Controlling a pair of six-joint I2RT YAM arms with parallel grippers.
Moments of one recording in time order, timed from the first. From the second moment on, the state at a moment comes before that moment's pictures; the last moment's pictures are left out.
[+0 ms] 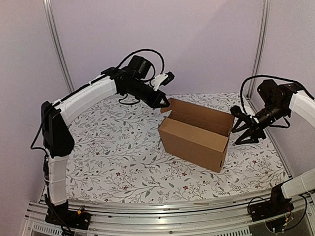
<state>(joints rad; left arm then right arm) -0.70 2.14 2.14 -0.82 0.37 0.14 0.19 1.27 1.18 -1.22 -0.76 -1.17</state>
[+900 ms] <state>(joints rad) -0.82 2.12 2.09 -0.82 0.22 0.09 0.24 1.11 1.16 -1.26 -0.74 -1.13</state>
